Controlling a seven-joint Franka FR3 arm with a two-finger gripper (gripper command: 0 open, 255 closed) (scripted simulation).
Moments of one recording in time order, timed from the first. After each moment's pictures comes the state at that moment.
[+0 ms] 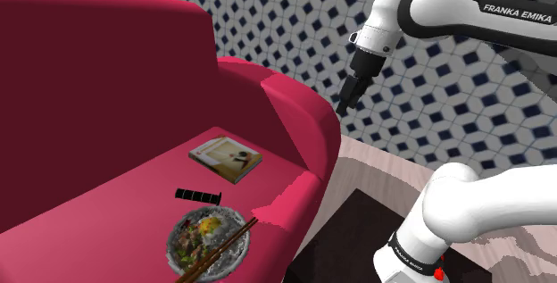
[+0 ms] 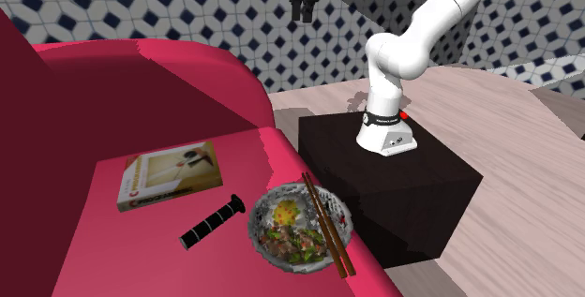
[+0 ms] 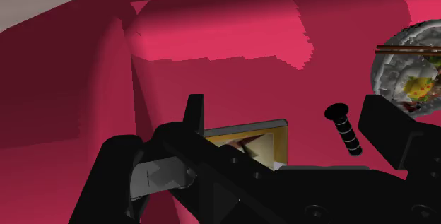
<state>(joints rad) 0.01 -0.82 0.04 -2.36 0.12 1.62 -0.05</state>
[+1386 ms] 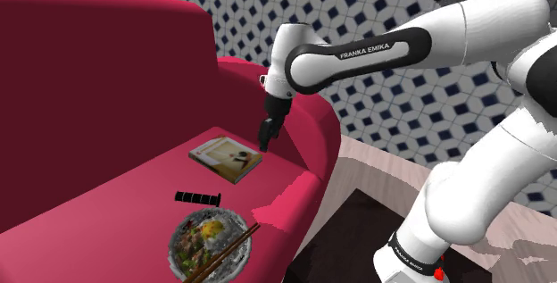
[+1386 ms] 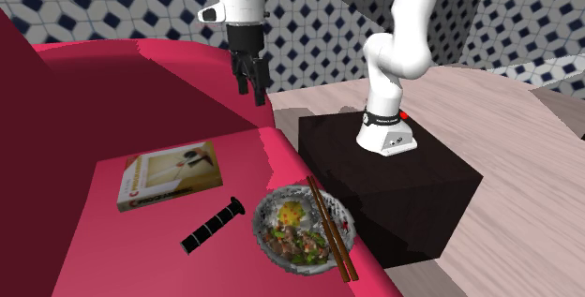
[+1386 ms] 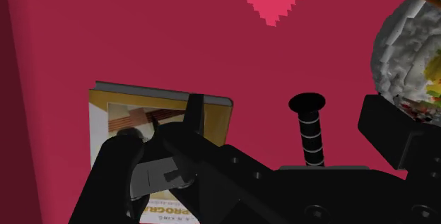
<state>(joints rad) 0.12 -0.21 0.21 -2.24 0.13 2.06 -0.12</state>
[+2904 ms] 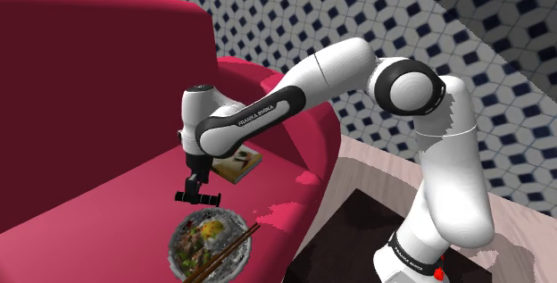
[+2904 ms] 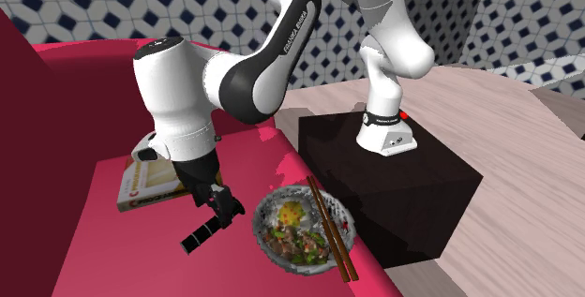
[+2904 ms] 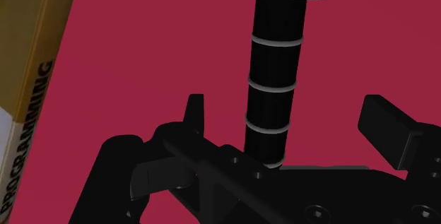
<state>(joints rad) 0.29 0.54 0.28 -1.73 -0.08 2.22 -0.09</state>
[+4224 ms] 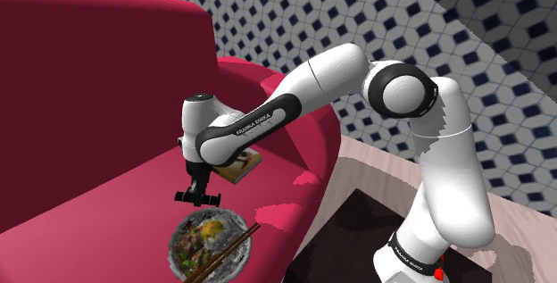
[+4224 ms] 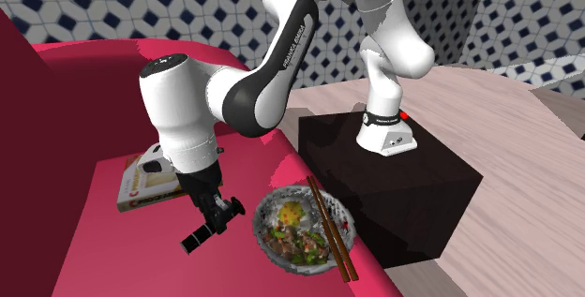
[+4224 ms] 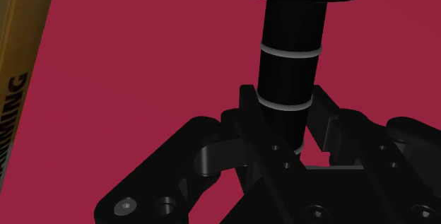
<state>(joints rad) 0.29 0.58 0.28 -1.73 -0.10 2.27 -0.08</state>
